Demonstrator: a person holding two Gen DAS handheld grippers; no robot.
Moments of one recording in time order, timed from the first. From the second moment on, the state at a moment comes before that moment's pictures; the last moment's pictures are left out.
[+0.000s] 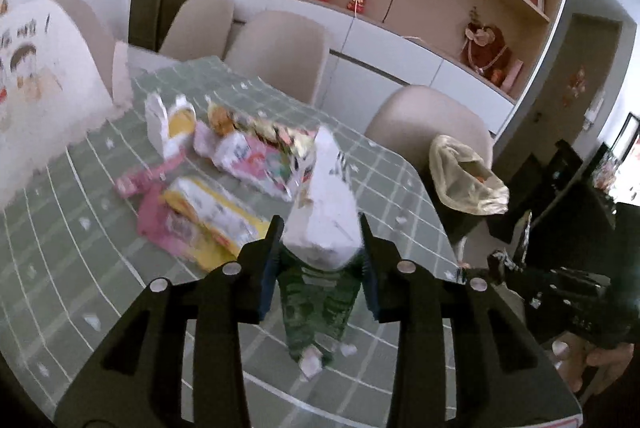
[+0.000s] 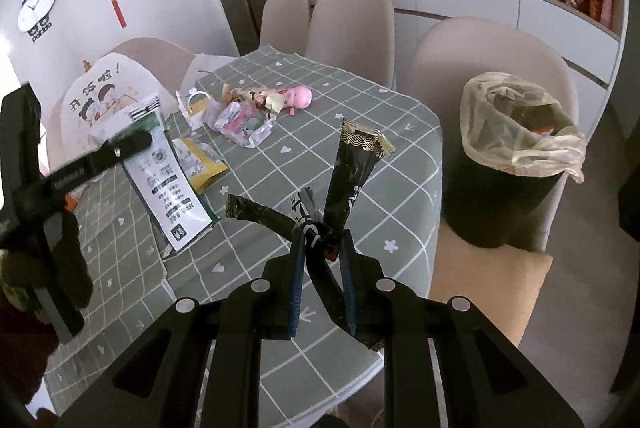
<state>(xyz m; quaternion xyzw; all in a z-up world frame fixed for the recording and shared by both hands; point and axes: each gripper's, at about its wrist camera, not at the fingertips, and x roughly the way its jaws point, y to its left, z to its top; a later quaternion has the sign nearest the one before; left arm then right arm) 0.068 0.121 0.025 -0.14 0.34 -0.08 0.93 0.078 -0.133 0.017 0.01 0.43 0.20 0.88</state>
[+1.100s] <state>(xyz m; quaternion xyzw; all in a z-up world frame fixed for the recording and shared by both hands) 0.112 0.053 0.136 -0.15 0.31 -0.11 0.93 0.124 -0.193 0.094 -0.03 0.32 0.23 0.92</state>
